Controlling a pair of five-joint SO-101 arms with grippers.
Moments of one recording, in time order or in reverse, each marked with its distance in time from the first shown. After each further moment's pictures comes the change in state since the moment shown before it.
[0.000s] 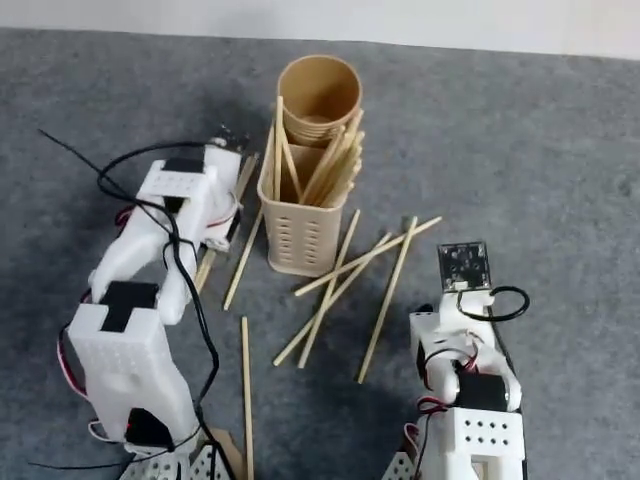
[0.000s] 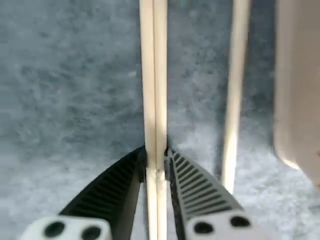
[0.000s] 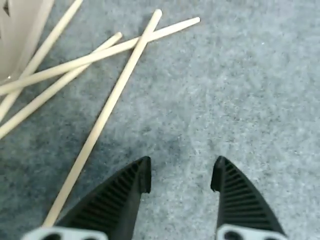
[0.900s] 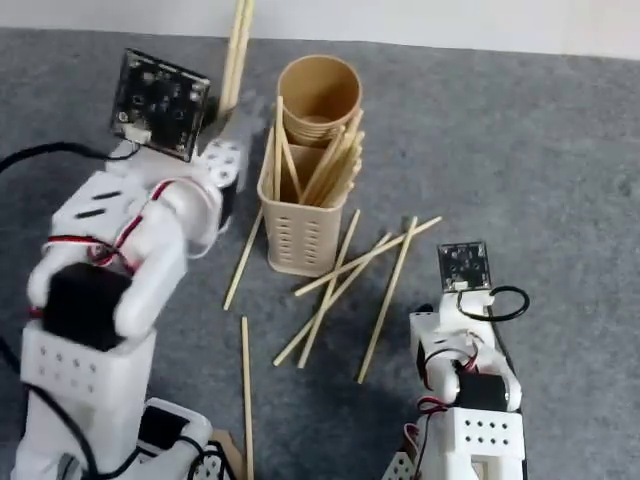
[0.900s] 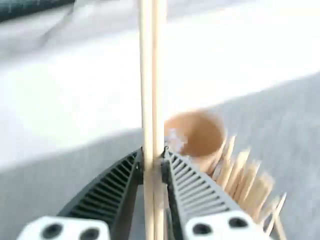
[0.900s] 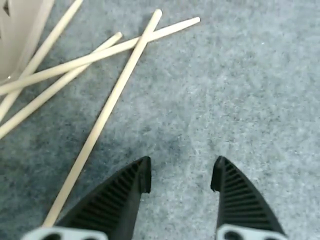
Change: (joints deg) left arm 17.8 -65.4 0.5 -5.9 5.2; right arm 0.0 0.0 0.0 0.0 0.0
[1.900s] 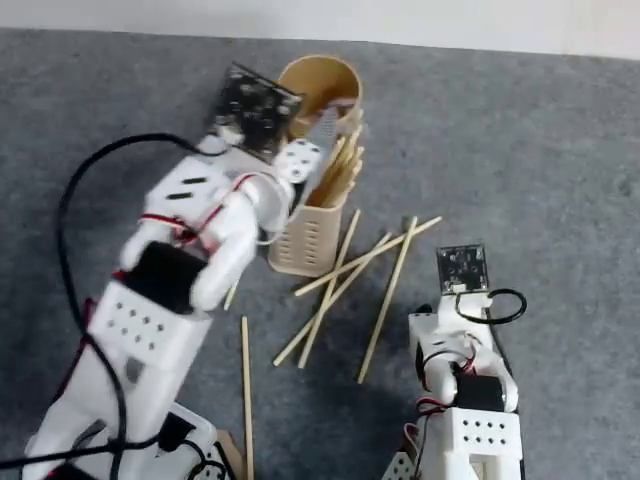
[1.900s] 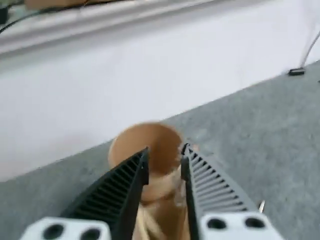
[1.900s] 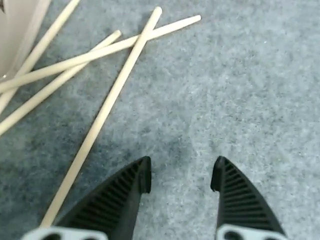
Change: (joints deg) left arm 7.2 4.0 13.4 -19.7 1.4; right arm 0.0 -0.1 2.5 -3.3 0.0
